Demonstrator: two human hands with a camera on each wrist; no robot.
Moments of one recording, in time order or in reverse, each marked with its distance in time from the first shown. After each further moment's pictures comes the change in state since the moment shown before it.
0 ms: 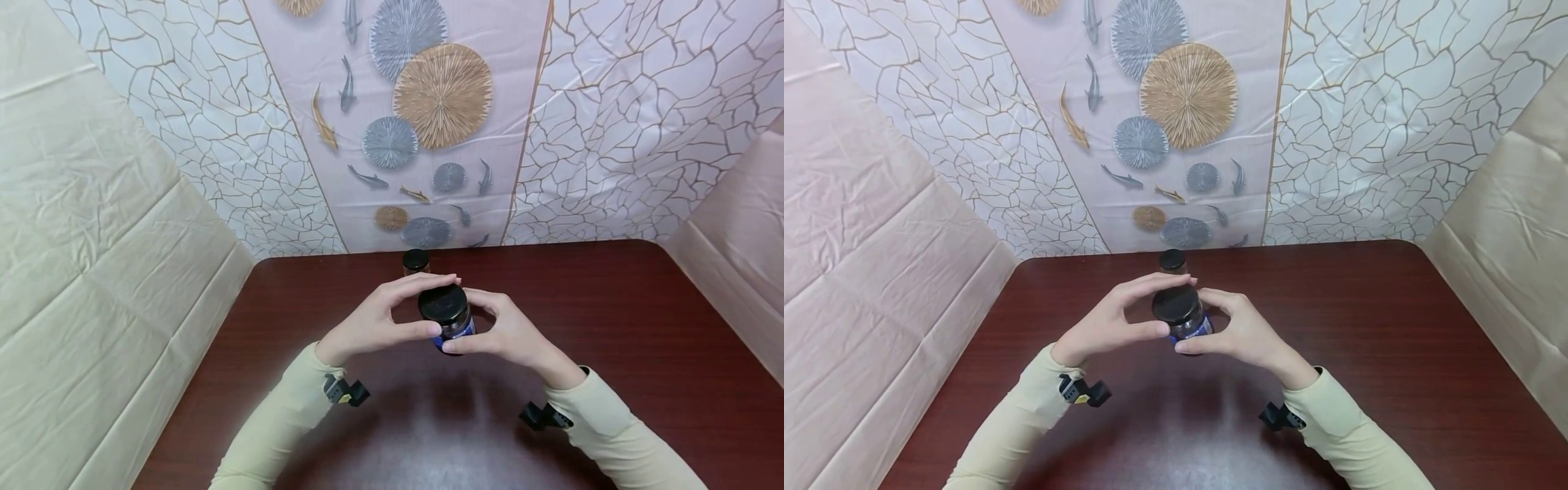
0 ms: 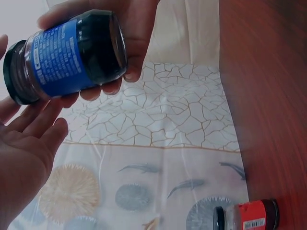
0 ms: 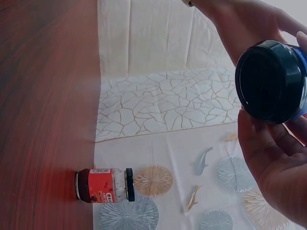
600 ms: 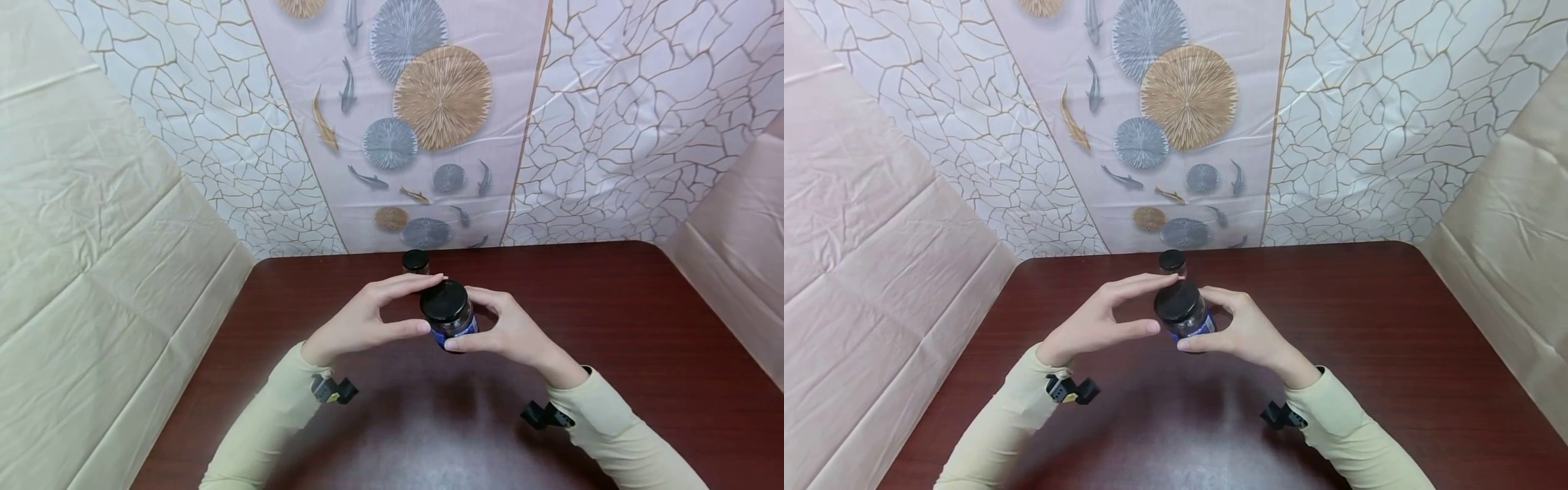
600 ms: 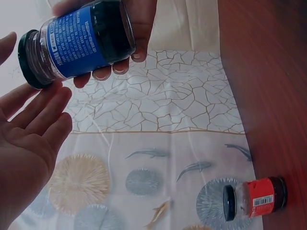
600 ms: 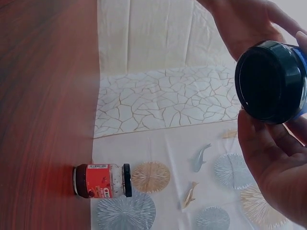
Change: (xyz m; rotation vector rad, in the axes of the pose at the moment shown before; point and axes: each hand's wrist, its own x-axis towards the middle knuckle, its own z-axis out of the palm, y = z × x) left_hand -0.011 0.008 -0.013 0.081 -0.004 -0.054; right_hand -0.001 -0.004 -0.004 -0.012 0.008 0.013
